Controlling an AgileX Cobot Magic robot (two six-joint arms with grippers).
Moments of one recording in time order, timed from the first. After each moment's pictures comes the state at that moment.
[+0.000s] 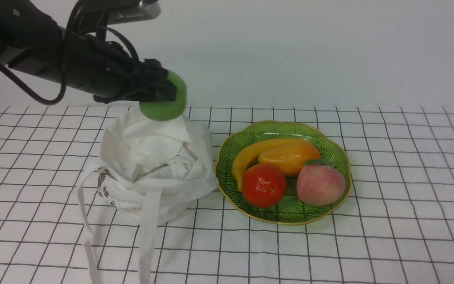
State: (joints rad) right arm 0.00 -0.01 0.02 -0.08 0.37 0.15; left arm -0.21 1.64 -1.37 -0.56 0.70 0.38
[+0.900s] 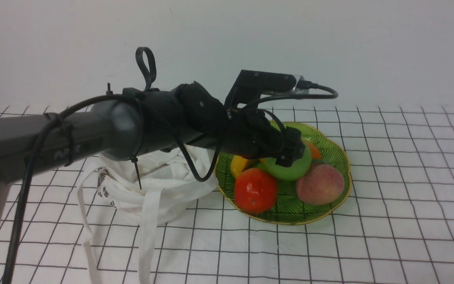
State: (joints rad) right arm 0.00 -0.01 0.02 -0.08 0.37 0.15; left arm -0.59 1.93 -1.38 -0.79 0.30 0.57
